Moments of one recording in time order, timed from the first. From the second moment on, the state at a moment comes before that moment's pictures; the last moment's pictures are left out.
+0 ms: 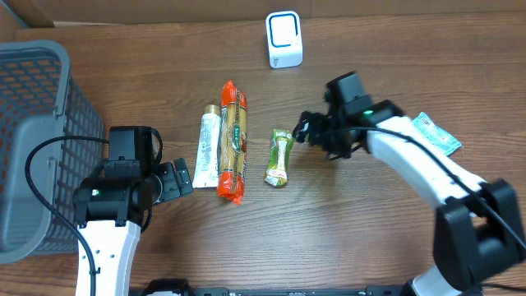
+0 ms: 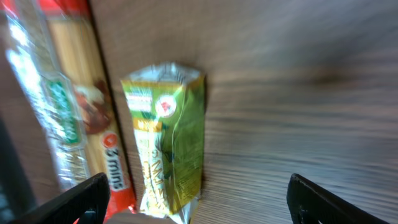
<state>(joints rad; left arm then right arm) 0.02 1.08 1.07 -1.18 -0.12 -0.28 0.44 1.78 1.25 -0.66 -0.32 0.68</state>
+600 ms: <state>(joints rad) 0.02 1.08 1.07 -1.18 -0.13 -0.28 0.63 1.94 1.25 -0.65 -0.32 0.86</state>
